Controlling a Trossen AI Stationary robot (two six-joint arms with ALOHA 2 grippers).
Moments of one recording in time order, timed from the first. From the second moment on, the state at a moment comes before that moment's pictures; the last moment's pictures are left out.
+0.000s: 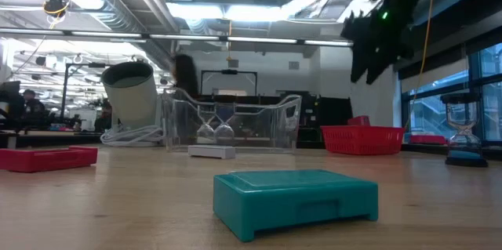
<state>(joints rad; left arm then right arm) -0.57 1.49 1.15 0.15 -1.10 0.25 -0.32 1.20 0.94 -0.81 0.34 0.49</state>
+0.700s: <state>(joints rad) -0.56 1.49 1.15 -0.60 -0.53 -0.71 0.33 1.33 0.94 -0.10 -0.03 0.05</state>
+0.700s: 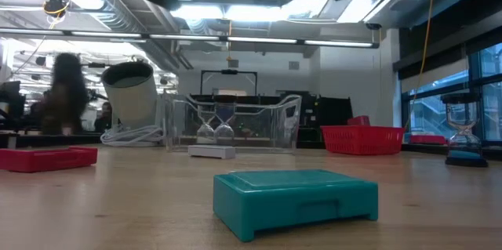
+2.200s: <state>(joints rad) -0.69 1.49 1.15 -0.61 -0.63 -0.78 0.51 2.09 1.03 0.48 -0.09 0.00</state>
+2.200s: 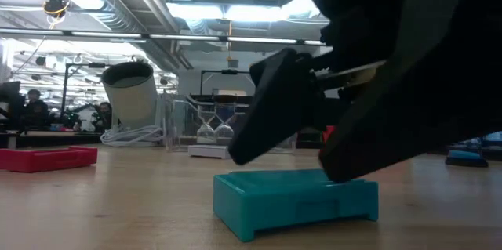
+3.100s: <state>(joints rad) -0.69 1.49 1.15 -0.61 -0.64 -0.75 0.52 2.04 1.02 0.30 0.05 0.05</state>
